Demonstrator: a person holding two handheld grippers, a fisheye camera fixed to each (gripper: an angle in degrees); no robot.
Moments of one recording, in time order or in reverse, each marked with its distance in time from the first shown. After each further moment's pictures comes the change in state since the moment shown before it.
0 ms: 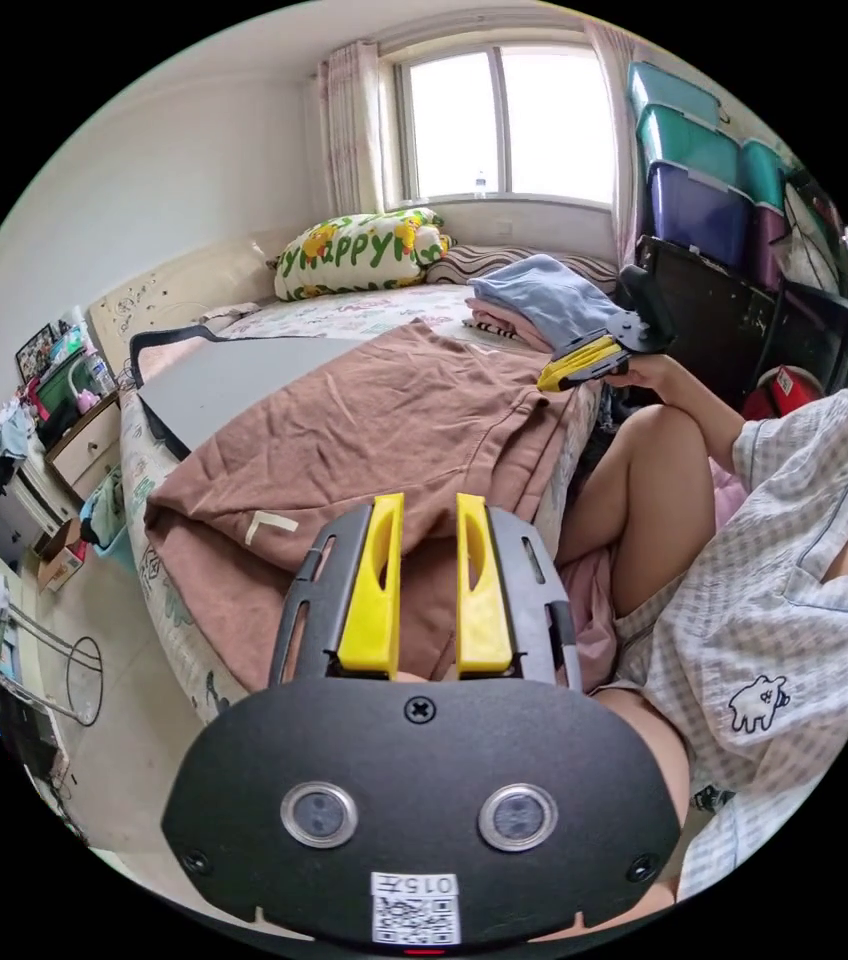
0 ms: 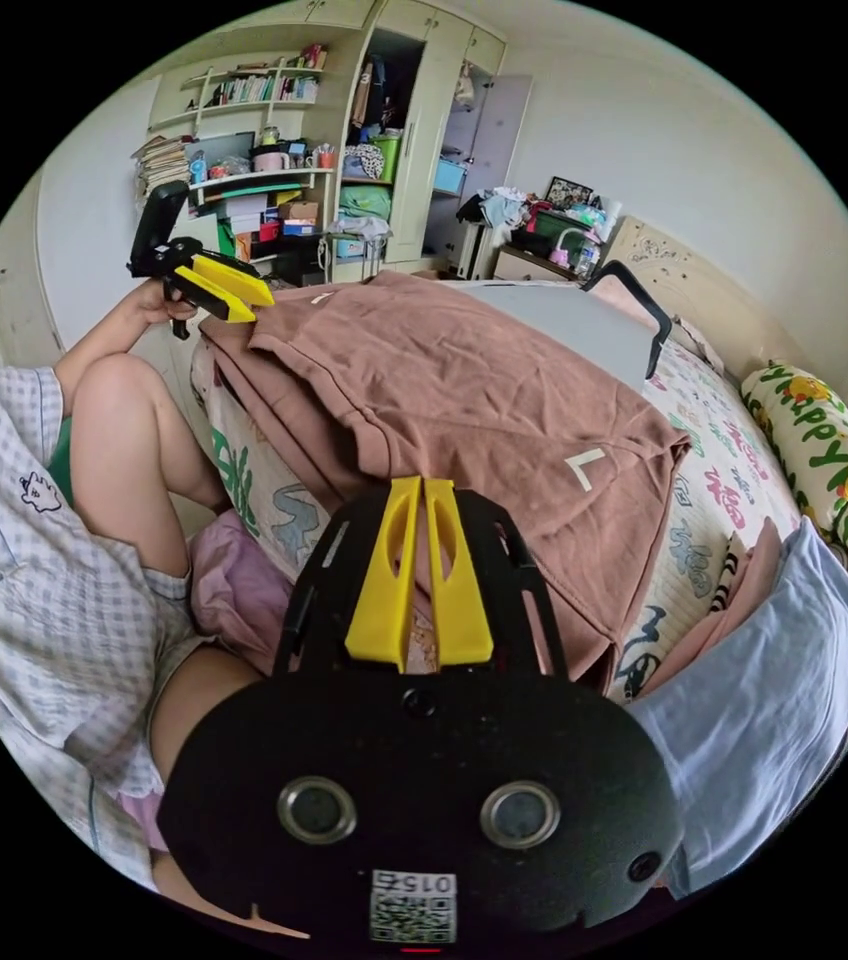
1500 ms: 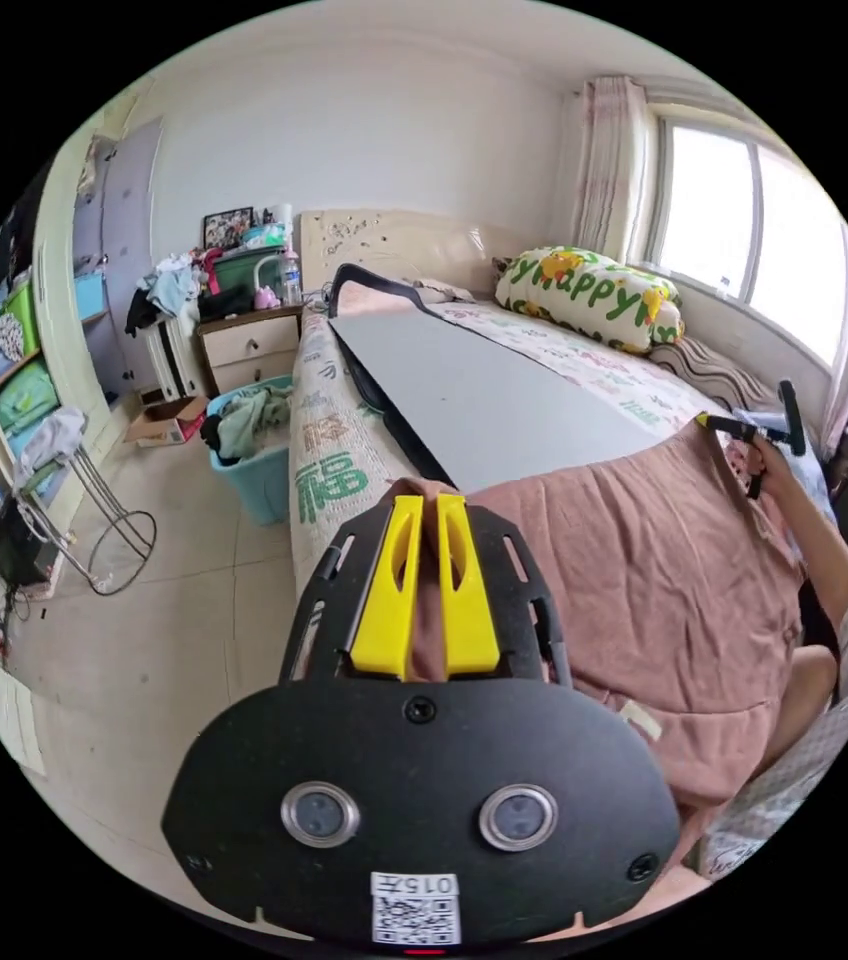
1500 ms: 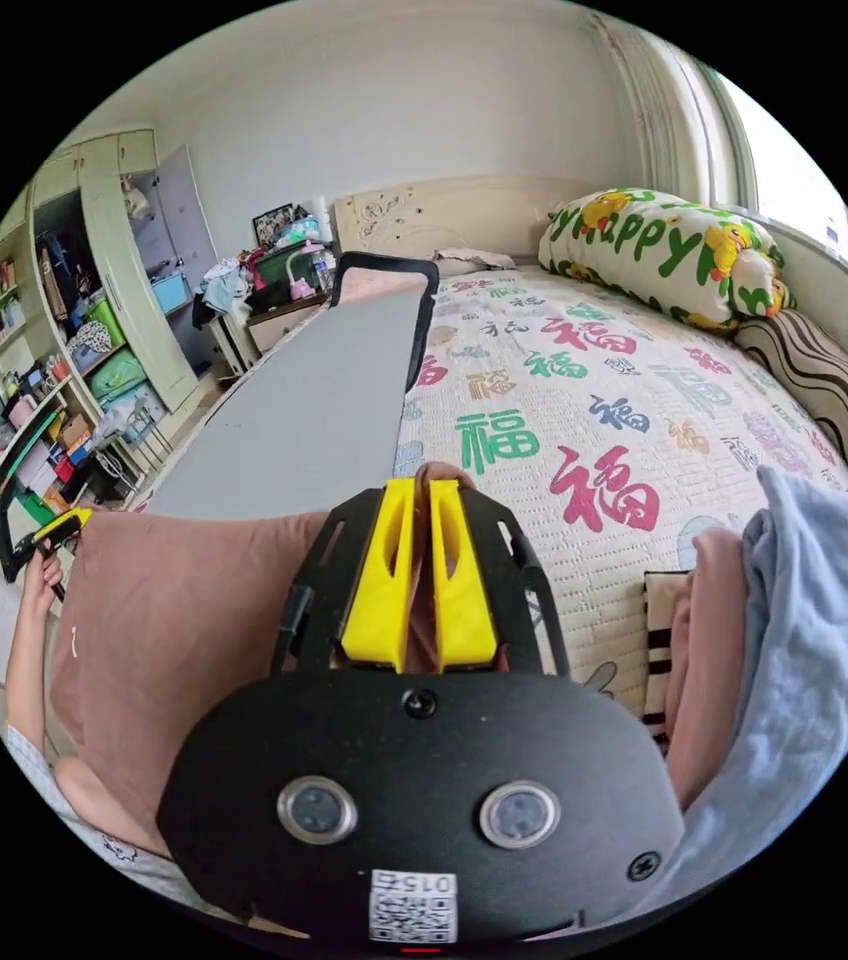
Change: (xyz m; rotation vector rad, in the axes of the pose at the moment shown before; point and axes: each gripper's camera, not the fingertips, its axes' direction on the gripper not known) left arm -0.265 0.011 0.065 0.058 -0.320 -0.491; right arm 0.320 -0.075 0.055 0.093 0.223 0.719
